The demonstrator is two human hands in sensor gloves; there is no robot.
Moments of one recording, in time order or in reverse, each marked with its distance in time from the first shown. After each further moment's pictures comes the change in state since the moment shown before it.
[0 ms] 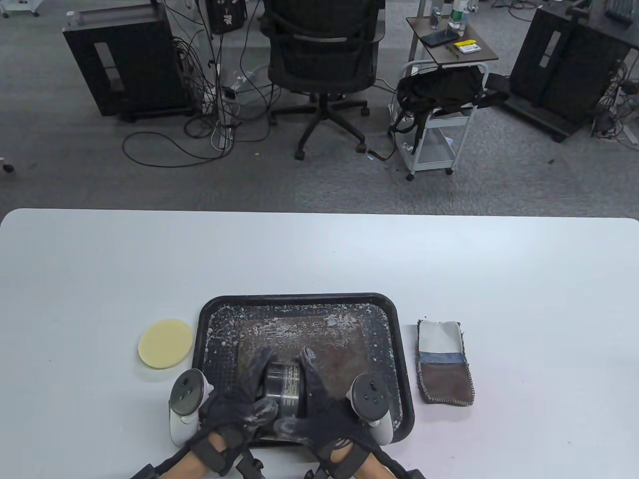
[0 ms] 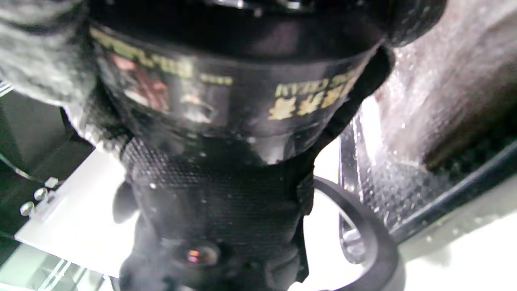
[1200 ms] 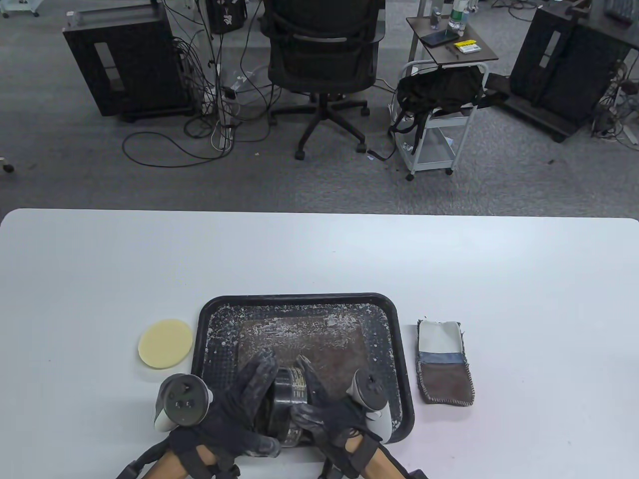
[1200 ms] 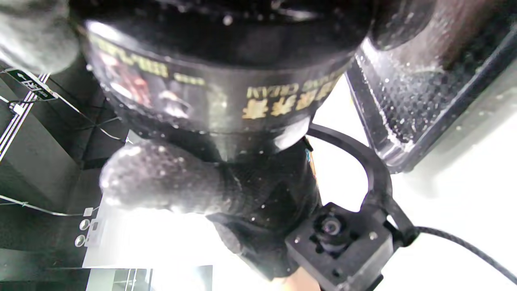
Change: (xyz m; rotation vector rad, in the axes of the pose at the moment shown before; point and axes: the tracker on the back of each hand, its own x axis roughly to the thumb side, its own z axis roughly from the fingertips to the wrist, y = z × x) left_hand 0.043 -0.001 0.004 -0.238 -0.235 -0.475; right_hand -0.016 -0.001 0.001 0.153 0.135 -0.385
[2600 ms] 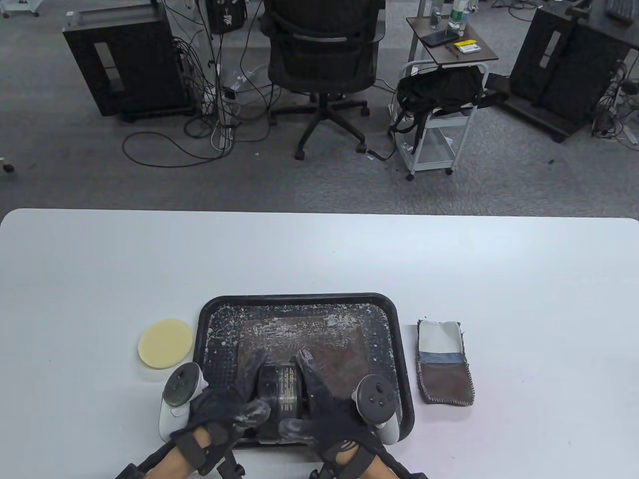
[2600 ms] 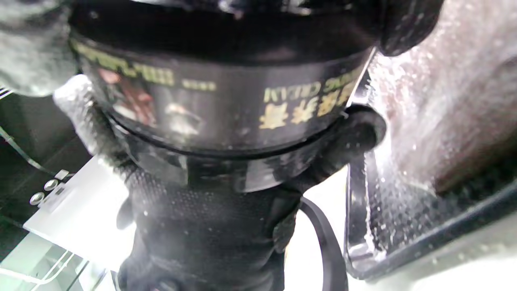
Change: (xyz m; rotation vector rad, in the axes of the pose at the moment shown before) left_hand -0.035 -0.007 0.010 0.074 0.329 0.599; right_hand 0.029 0.007 0.007 -0.162 -0.215 0.444
